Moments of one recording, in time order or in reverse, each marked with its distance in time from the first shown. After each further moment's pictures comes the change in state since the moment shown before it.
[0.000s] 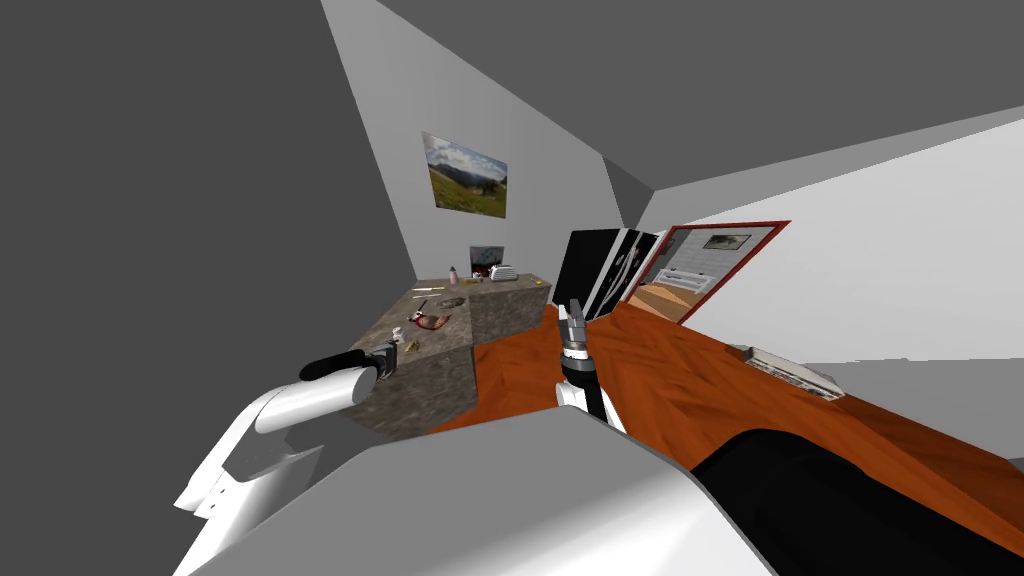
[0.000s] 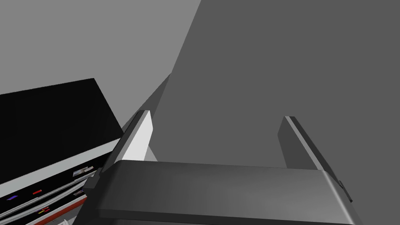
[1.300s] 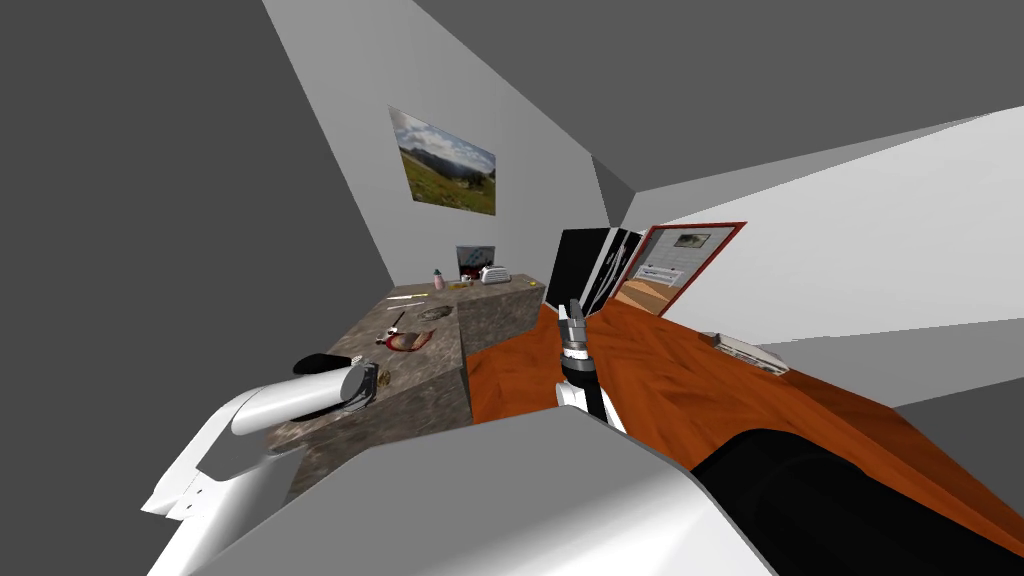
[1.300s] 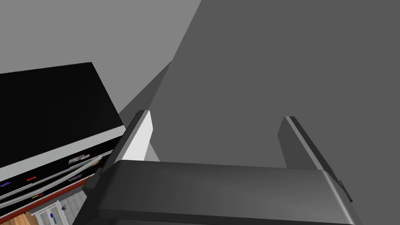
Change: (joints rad) left arm -0.026 0.044 0.076 0.047 -0.008 0.334 0.073; right arm 0.000 0.000 0.000 0.000 0.000 0.000 0.000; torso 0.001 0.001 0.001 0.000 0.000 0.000
